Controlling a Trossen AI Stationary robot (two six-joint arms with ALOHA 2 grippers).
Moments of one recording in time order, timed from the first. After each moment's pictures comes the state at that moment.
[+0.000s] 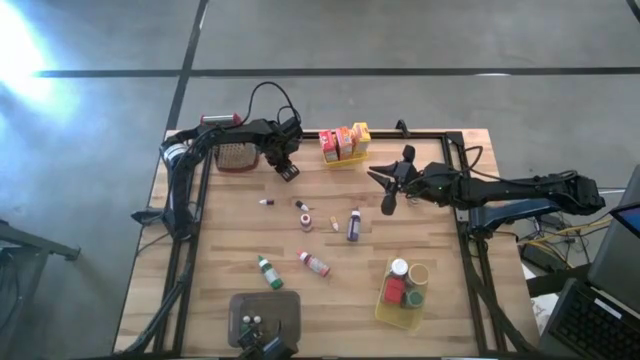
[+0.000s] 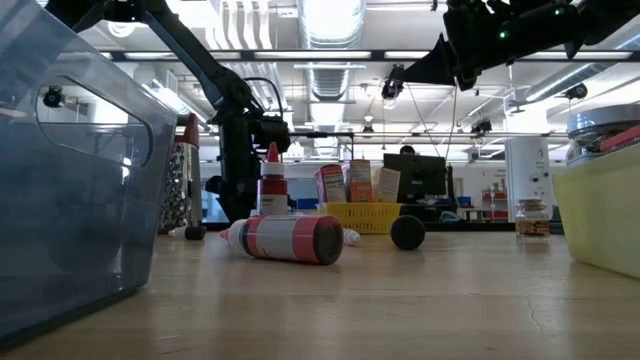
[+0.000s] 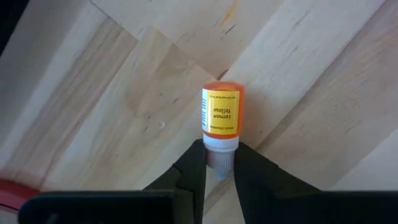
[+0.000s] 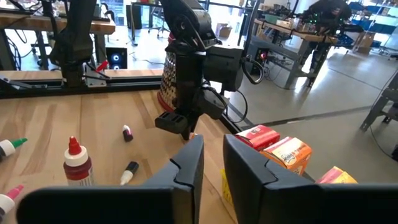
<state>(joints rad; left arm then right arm) 0.68 1.94 1.30 -0.73 -0.06 0.01 -0.13 1.01 0.53 0.32 0.31 -0.06</state>
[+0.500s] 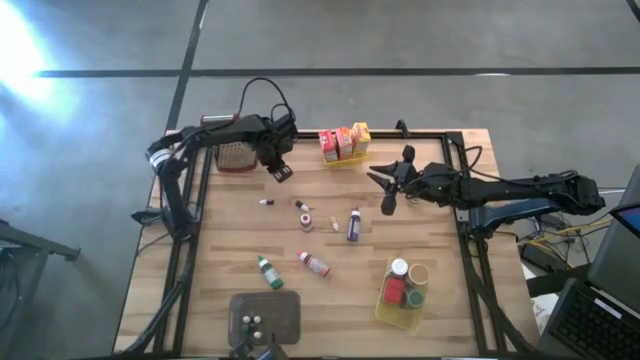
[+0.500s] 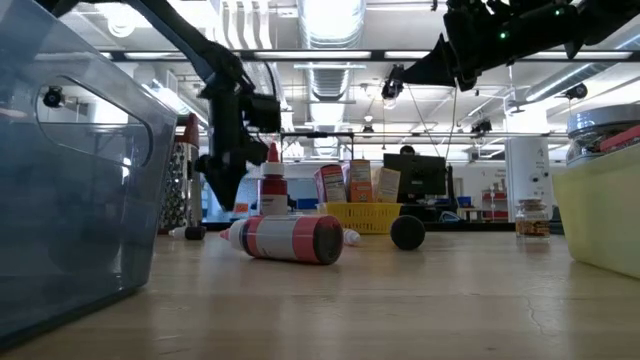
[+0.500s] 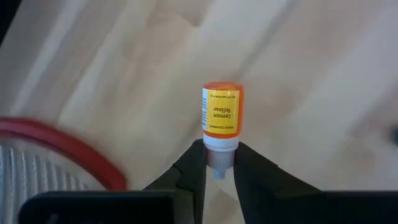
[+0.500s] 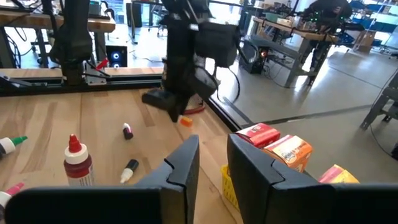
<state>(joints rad) 0.66 1.80 1.30 -0.90 -0.01 0.01 -0.13 1.01 0.53 0.31 0.31 -0.06</state>
